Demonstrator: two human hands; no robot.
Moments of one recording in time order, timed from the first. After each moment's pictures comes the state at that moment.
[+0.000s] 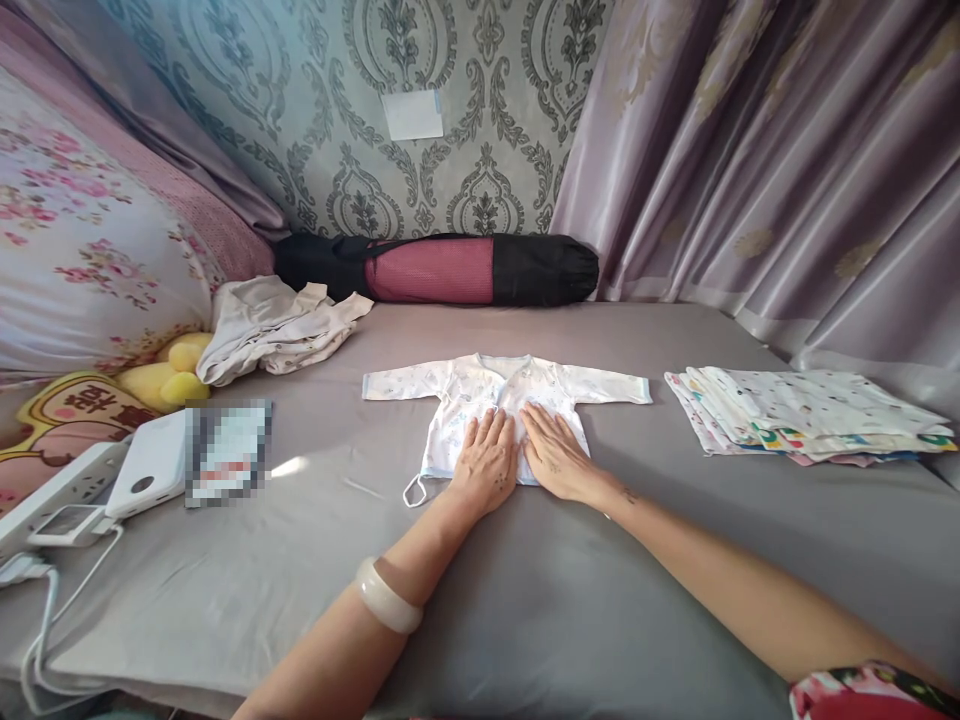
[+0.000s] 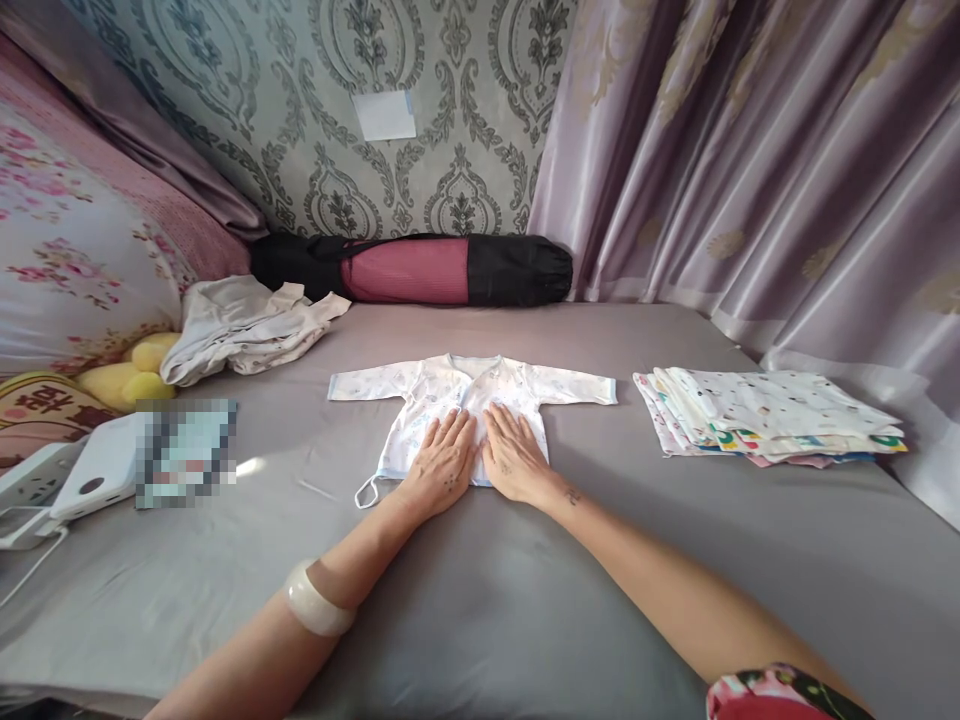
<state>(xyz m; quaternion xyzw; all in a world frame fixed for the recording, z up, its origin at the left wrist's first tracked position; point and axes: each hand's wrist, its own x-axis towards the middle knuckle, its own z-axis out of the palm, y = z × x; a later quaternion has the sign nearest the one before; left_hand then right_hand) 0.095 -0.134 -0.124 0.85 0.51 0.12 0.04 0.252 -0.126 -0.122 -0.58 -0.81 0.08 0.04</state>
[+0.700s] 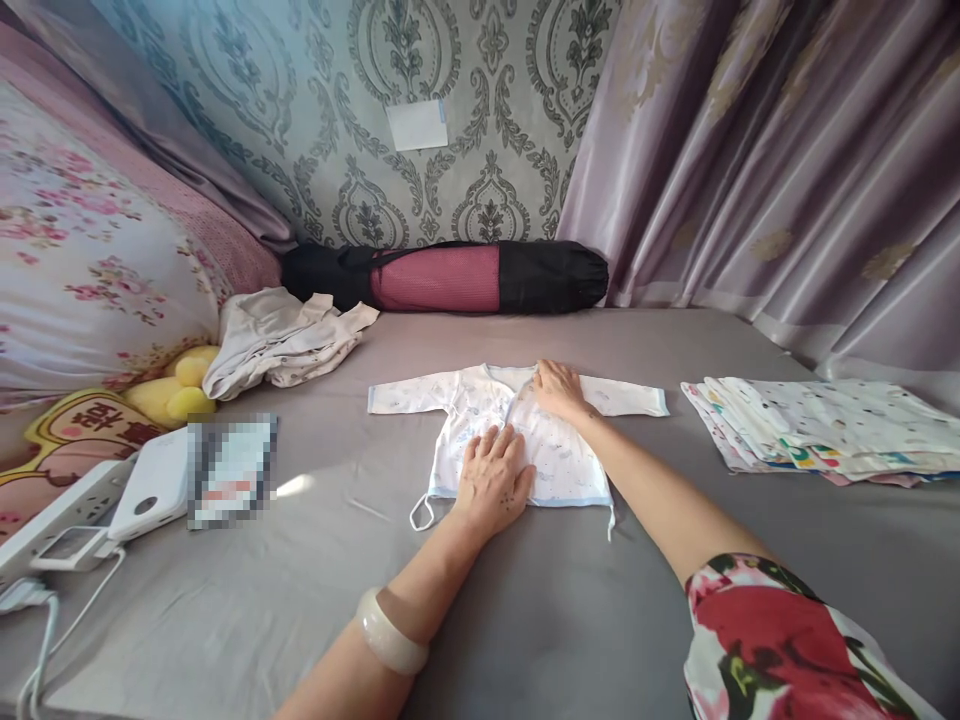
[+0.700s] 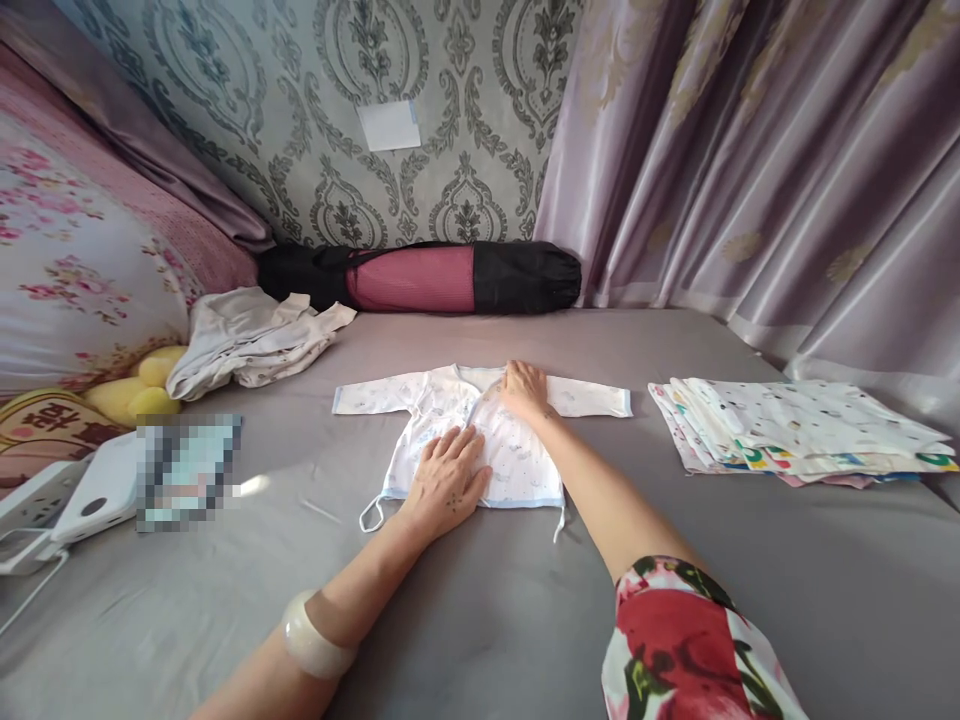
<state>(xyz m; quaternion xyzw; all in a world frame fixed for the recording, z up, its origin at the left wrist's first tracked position) 0.088 -0.132 -0.115 0.84 0.51 0.15 0.06 0.260 0.011 -0.121 -0.69 -0.71 0.02 0.12</state>
